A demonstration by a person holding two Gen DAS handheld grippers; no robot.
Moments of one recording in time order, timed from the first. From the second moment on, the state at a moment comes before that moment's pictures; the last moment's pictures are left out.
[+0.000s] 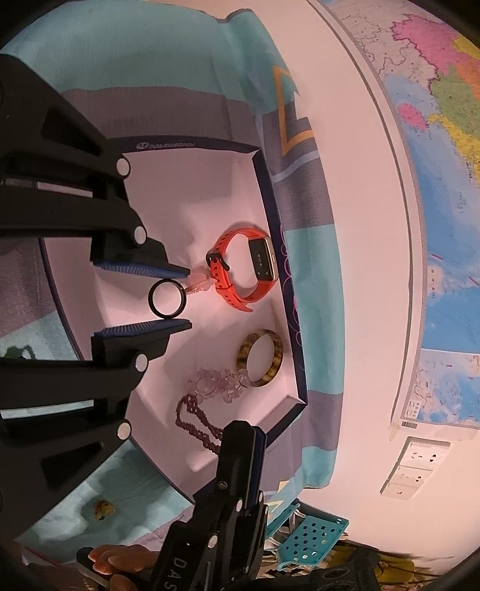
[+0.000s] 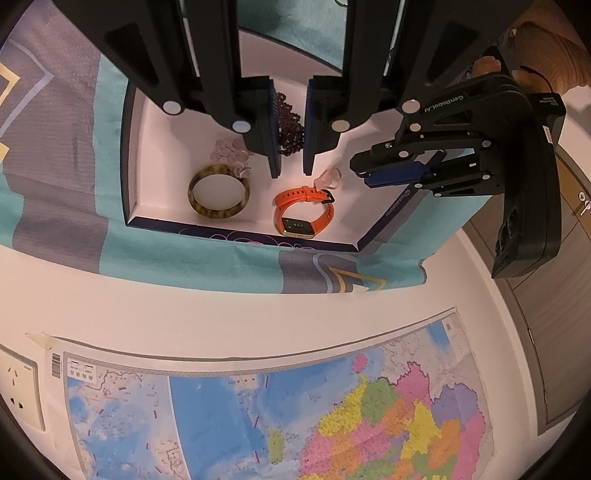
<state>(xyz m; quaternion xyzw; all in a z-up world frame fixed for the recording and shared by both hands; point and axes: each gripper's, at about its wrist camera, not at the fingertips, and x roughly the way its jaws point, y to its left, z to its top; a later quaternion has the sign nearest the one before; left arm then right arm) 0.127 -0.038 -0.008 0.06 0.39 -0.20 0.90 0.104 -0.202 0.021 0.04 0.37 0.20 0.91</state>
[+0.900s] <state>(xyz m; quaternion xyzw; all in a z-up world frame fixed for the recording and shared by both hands) 0.149 -0.043 -0.029 0.06 0.42 -0.18 0.89 0.127 -0.199 0.006 0.04 0.39 0.19 0.90</state>
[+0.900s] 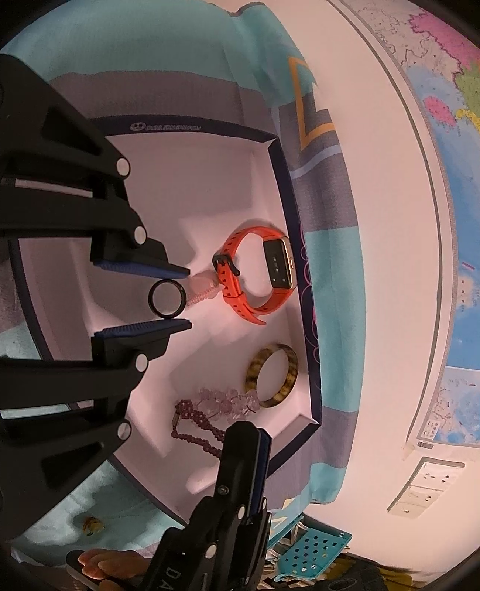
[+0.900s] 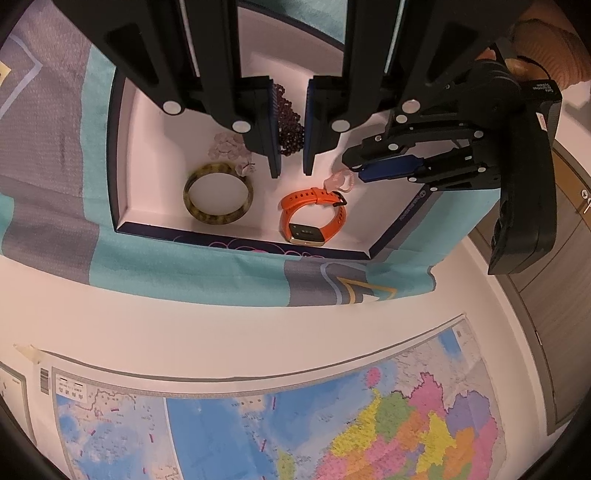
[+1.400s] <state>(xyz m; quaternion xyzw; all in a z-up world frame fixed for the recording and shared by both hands) 0.154 -0.044 -0.036 0.05 0.42 -0.18 0.89 0.140 -0.202 -0.007 0.04 0.40 0.18 0.90</state>
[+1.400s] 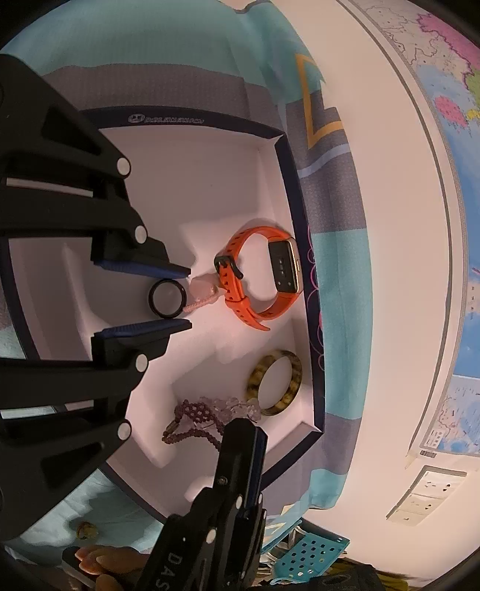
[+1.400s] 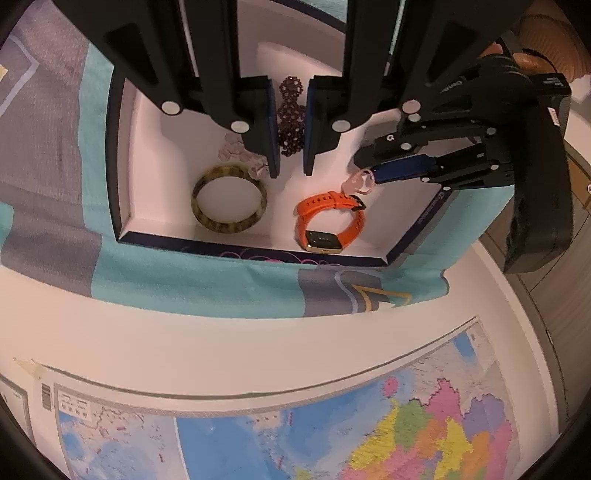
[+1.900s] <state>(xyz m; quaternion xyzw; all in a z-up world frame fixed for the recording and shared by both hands) 0.150 -0.038 -0.026 0.05 0.41 -0.18 0.89 0.139 -0.211 -0.012 0.05 0.41 0.15 0.90</state>
